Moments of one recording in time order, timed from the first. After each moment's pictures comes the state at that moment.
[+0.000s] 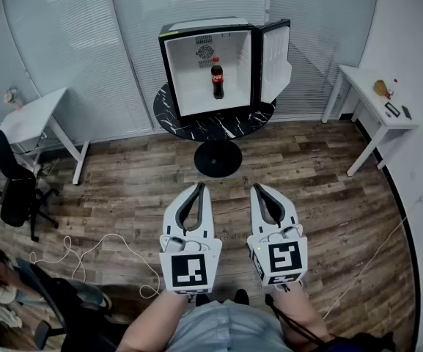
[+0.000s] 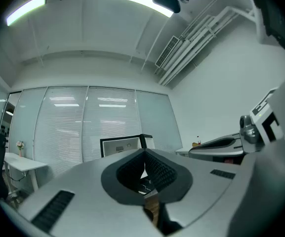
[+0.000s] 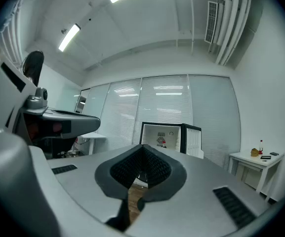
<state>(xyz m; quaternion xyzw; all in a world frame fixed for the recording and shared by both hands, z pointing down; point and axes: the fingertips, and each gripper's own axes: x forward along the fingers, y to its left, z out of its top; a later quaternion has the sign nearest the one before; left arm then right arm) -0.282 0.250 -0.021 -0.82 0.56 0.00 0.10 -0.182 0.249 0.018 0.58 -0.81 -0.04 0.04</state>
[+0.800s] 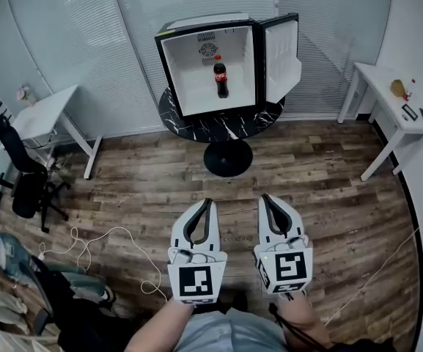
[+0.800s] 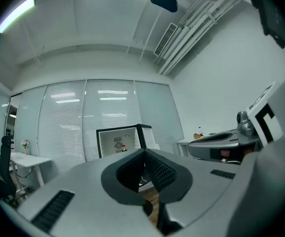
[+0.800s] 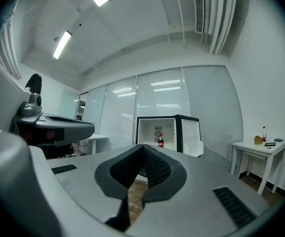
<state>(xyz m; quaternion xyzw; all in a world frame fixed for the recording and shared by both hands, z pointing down) -0.205 0.232 0.024 -0.81 0.58 -0.05 0.07 -0.099 0.222 0.054 0.56 -0.83 0.00 0.03</state>
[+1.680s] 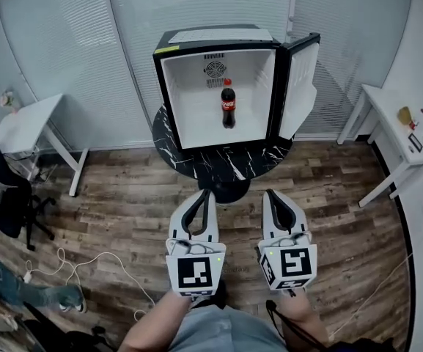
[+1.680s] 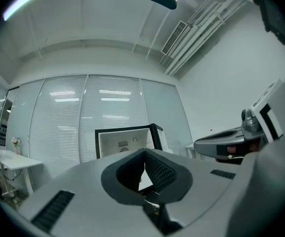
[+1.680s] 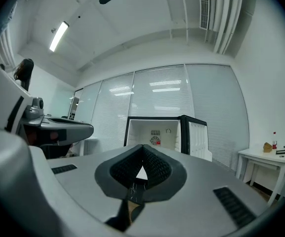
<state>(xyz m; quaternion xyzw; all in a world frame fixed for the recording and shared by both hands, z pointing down) -0.261 -0.007 0.017 -0.82 0.57 -0.02 0.09 -0.141 -0.007 0.041 0.58 -0.81 -0.02 0.03</state>
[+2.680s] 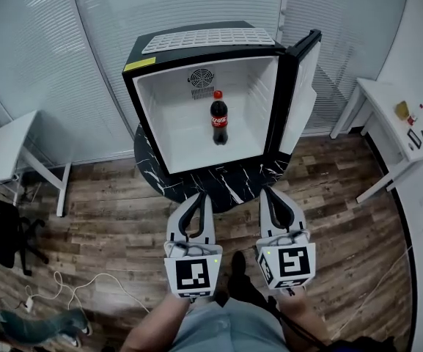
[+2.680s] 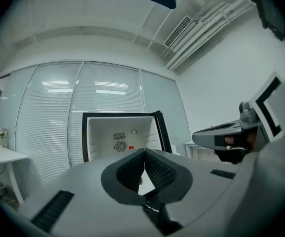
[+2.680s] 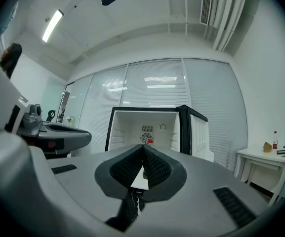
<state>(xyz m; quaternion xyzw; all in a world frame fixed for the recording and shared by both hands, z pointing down) -0.263 -0.165 0.053 -0.84 0.54 -0.02 0.06 -0.144 -0.157 0.060 0.61 -0.79 -0.02 0.04</state>
